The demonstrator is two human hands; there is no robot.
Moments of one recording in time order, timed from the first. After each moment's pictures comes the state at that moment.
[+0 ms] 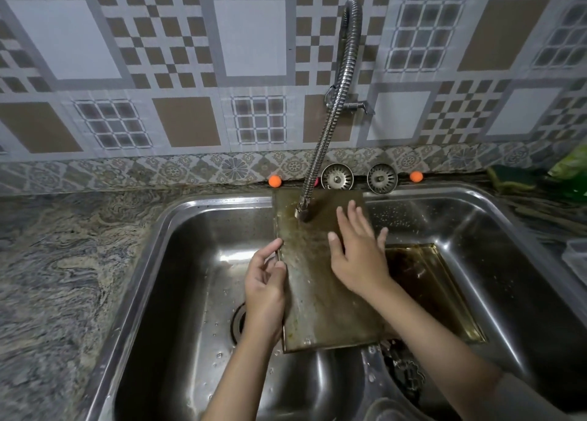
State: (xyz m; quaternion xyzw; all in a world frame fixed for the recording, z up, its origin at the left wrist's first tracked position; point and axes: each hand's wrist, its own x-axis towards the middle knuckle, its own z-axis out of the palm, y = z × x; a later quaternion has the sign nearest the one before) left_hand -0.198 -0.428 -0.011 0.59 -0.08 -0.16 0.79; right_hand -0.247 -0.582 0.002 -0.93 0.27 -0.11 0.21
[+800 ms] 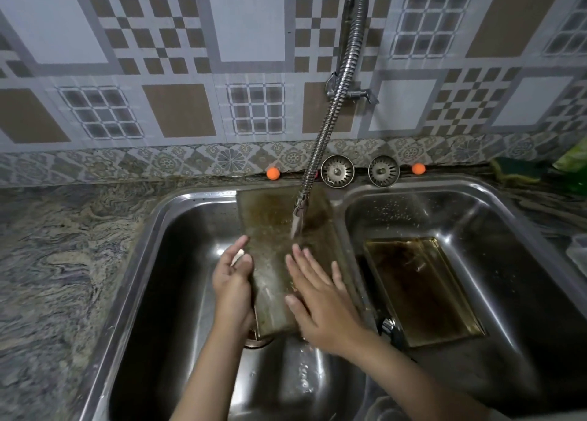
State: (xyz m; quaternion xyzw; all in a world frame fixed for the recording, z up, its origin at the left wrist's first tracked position) left_hand -0.161 -0.412 -0.029 0.54 0.03 -0.17 0.82; right_hand -0.270 -0.520 -0.043 -0.97 0.09 -0.04 0.24
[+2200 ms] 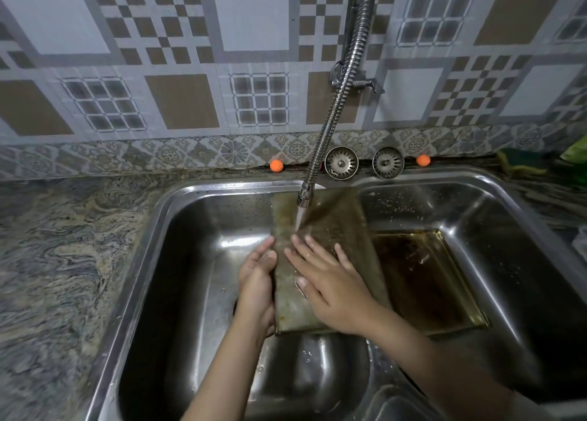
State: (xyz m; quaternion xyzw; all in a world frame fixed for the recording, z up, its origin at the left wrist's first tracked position) left_hand -0.175 -0.425 -0.032 0.51 0.08 -0.28 0.81; right_hand -0.267 -0.537 -0.029 -0.98 0.05 -0.03 0.20
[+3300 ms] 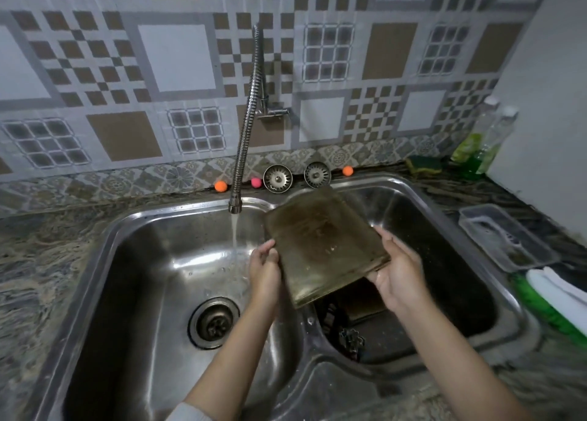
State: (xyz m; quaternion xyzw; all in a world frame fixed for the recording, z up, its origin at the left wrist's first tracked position) left_hand -0.245 -0.503 -0.027 0.64 -0.01 -0.24 0.73; right_hand -0.398 -0.615 0.032 -0.39 0.37 -0.35 0.77
